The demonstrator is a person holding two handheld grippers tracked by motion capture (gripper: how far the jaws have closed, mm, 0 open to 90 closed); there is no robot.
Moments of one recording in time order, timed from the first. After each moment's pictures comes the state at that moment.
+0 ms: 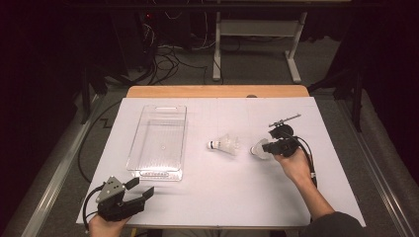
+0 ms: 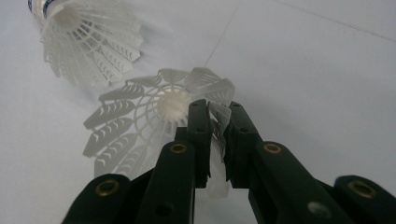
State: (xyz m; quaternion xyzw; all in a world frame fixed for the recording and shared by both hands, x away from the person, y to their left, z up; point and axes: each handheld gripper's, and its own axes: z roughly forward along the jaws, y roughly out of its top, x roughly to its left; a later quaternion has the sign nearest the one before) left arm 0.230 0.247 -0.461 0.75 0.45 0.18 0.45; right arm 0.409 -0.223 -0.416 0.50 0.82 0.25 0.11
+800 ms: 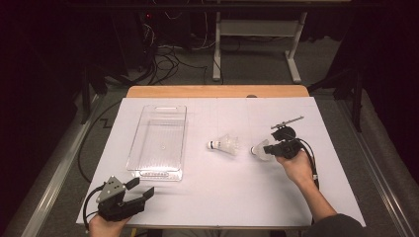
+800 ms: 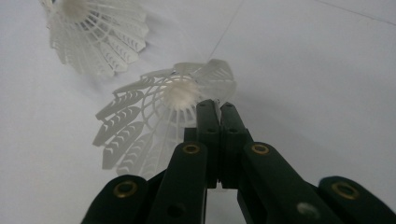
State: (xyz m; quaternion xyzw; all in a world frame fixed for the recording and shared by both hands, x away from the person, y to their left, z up) left arm 0.230 0.246 -0.462 0.75 0.45 0.18 0.45; right arm 0.406 -0.230 -0.420 0.49 0.82 0.27 0.10
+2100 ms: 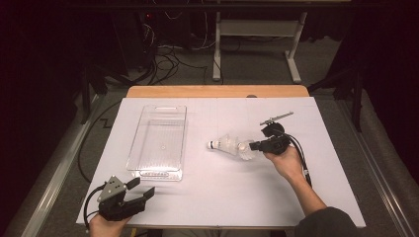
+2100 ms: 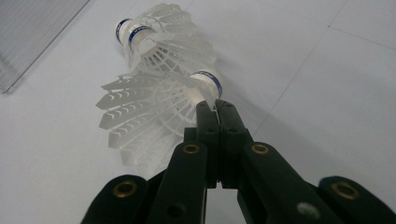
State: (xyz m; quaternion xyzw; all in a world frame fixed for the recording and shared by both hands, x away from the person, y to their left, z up) left arm 0.231 0.246 -0.462 0.76 0.45 0.17 0.45; right arm 0.417 -0.202 -0.417 0.44 0.84 0.32 0.05
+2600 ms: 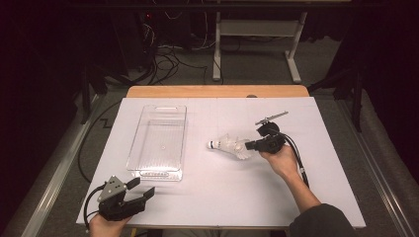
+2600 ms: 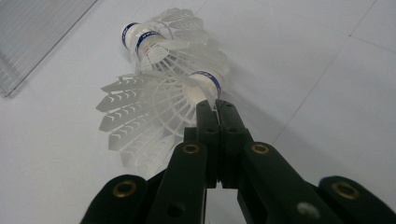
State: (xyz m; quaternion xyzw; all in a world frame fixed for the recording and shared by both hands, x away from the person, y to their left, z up) left arm 0.232 0.246 -0.462 0.76 0.45 0.18 0.45; right arm 0.425 -0.193 -0.424 0.43 0.84 0.33 0.05
